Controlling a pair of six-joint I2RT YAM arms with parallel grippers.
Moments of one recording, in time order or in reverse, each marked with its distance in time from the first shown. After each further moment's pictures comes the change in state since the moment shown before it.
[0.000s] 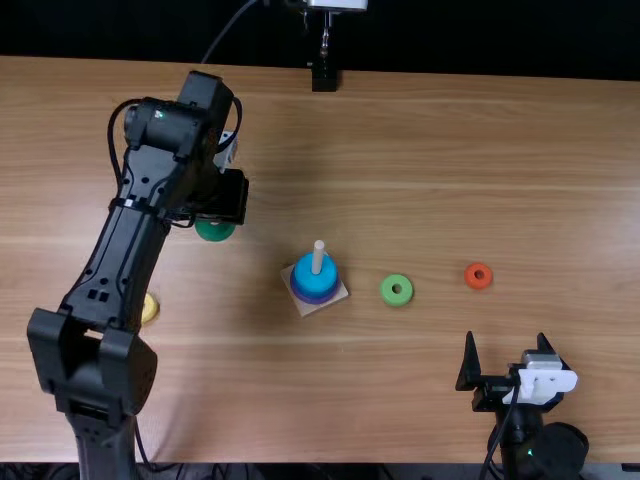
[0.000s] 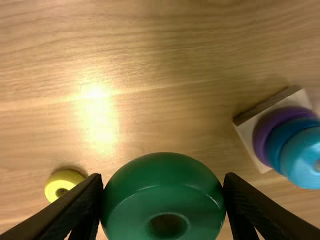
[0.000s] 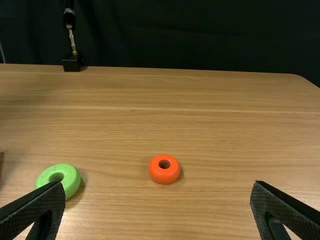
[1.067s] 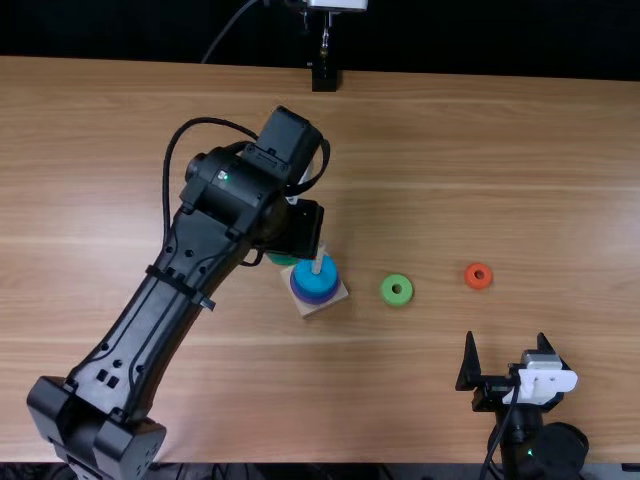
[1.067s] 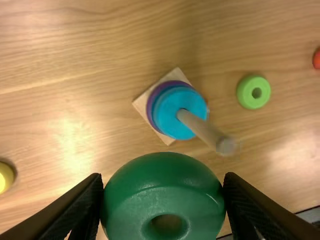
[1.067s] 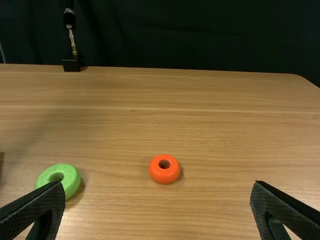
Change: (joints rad) left arm -0.279 -0.190 -0.061 0.054 0.005 -0.163; right arm 0.000 0.000 0.000 0.000 0.000 0.000
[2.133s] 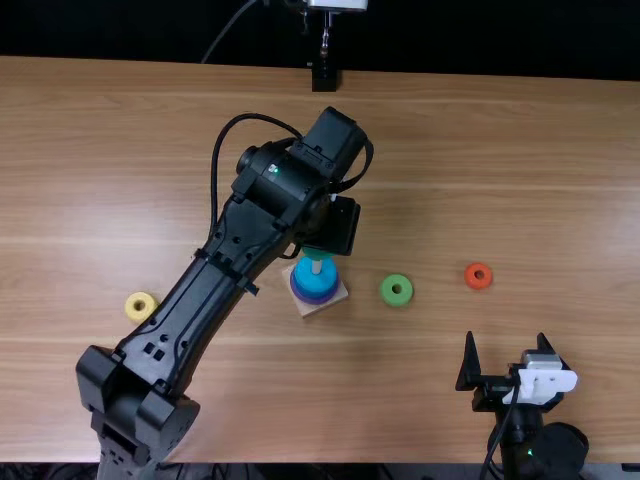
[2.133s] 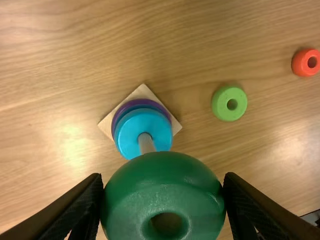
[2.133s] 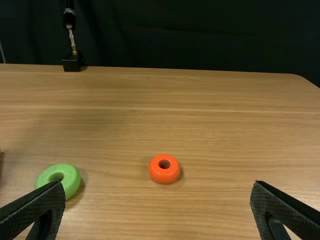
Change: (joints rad) left arm -0.064 0.154 0.142 0.010 0.003 -0.032; right arm 0.000 0.000 0.000 0.000 0.000 0.000
